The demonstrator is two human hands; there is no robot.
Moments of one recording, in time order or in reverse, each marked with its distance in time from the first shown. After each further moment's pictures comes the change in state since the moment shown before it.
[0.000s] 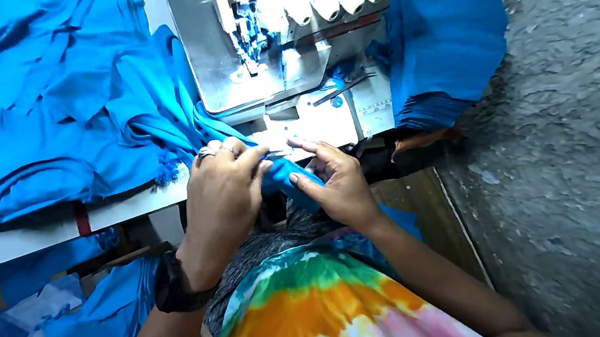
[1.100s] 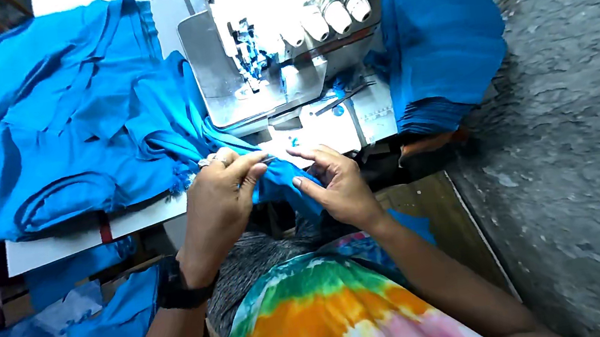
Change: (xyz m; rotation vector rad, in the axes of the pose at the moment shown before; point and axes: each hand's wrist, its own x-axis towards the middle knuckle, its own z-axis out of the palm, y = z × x) left_hand 0.000 -0.014 -0.005 -0.136 0.087 -0.004; right_hand 0.007 0.004 -0.003 0.070 -0.033 -0.020
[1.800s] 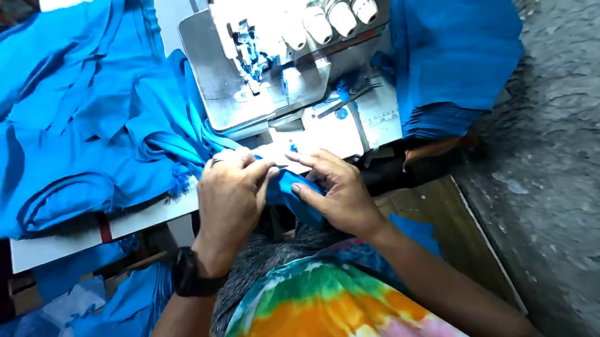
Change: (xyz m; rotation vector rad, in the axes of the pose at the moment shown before) left_hand 0.011 0.005 0.021 0.198 -0.006 0.076; right_hand 0.000 0.003 -0.002 -0.047 0.006 -0.075
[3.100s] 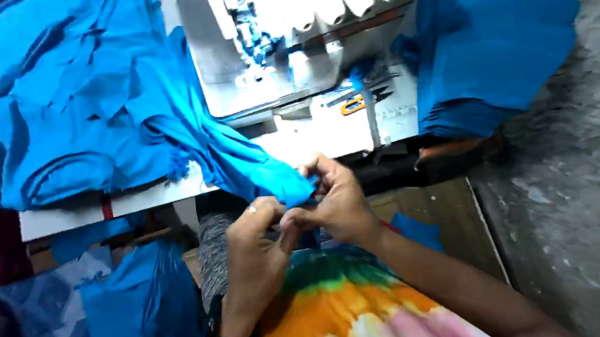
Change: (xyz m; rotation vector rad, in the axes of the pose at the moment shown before) left_hand -0.063 0.066 0.014 -0.694 0.200 -0.347; right_hand -0.003 -0.020 0.003 0.562 -0.127 0.183
